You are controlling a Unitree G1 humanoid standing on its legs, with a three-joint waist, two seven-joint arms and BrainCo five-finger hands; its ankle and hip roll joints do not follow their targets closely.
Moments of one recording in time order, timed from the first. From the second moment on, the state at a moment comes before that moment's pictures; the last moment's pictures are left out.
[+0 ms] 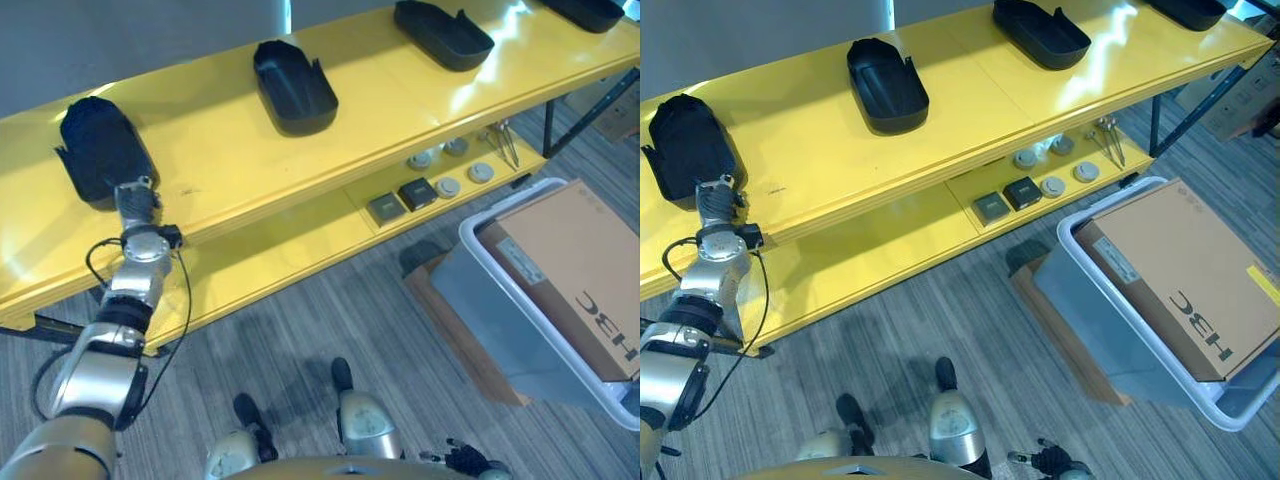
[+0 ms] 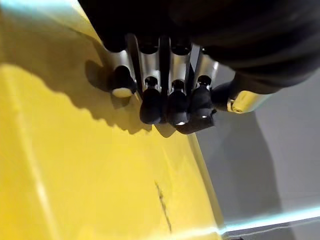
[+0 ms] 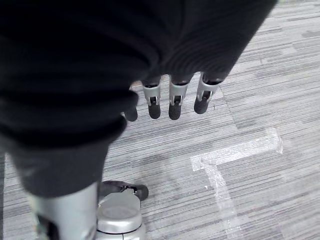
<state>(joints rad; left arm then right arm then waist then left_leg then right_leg) -0.69 0.53 -0.16 0.77 -0.40 -0.02 0.53 0.13 -0.40 0.25 0.95 0.08 0.11 -0.02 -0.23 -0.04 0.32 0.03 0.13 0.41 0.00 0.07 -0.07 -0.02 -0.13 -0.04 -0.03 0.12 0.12</state>
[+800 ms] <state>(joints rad) 0.04 0.34 -0.07 0.02 -0.74 -0.08 0.20 0.16 -0.33 0.17 0.88 0.07 0.16 -0.04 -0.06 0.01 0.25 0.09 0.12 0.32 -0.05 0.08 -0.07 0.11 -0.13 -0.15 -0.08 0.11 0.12</state>
